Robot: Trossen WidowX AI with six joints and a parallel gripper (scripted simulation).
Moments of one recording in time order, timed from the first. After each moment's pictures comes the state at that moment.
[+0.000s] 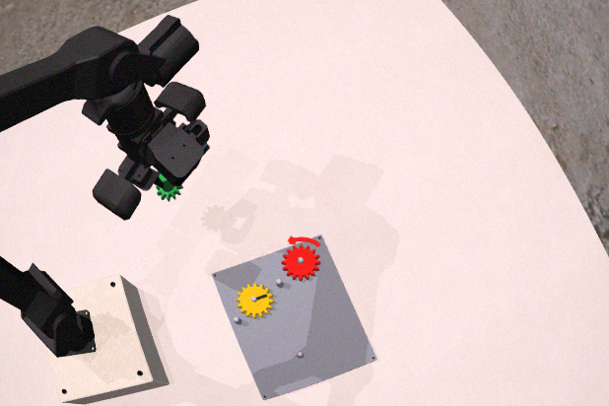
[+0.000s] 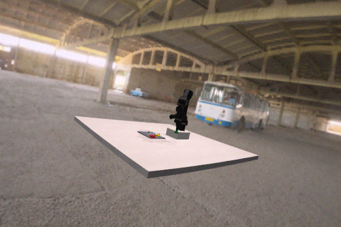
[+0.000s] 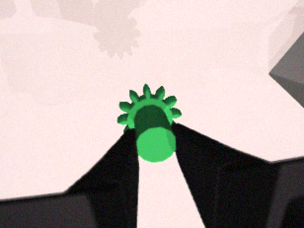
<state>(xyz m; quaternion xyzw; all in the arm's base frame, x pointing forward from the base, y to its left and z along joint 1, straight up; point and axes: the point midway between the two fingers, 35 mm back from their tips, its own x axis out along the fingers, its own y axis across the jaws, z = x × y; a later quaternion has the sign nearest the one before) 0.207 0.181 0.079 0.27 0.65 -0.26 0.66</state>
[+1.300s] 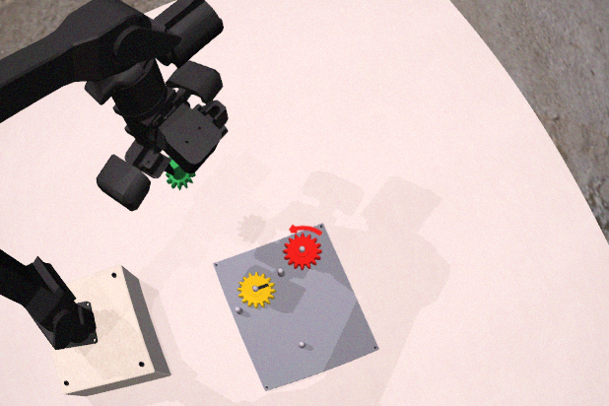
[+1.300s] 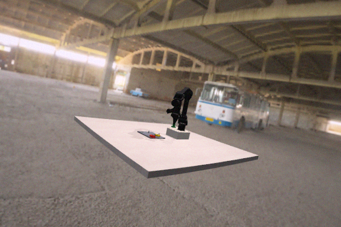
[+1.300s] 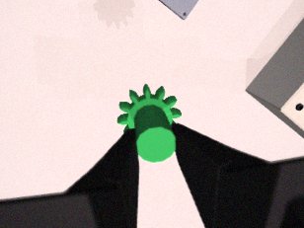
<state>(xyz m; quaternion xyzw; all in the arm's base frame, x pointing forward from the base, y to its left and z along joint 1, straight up) 0.230 0.154 0.121 0.28 0.65 -0.27 0.66</state>
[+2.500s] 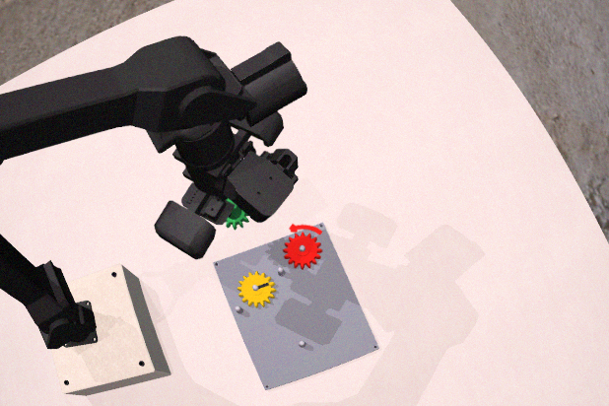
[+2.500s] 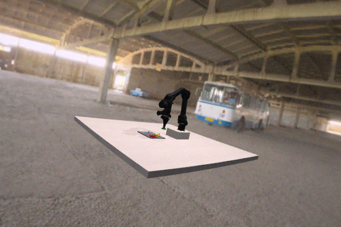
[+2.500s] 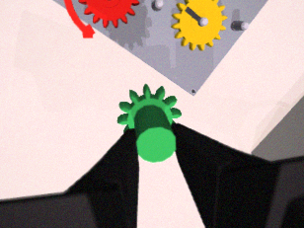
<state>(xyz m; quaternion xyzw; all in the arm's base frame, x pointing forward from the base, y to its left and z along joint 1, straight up) 0.286 0.095 0.086 0.27 0.65 -0.27 0.66</state>
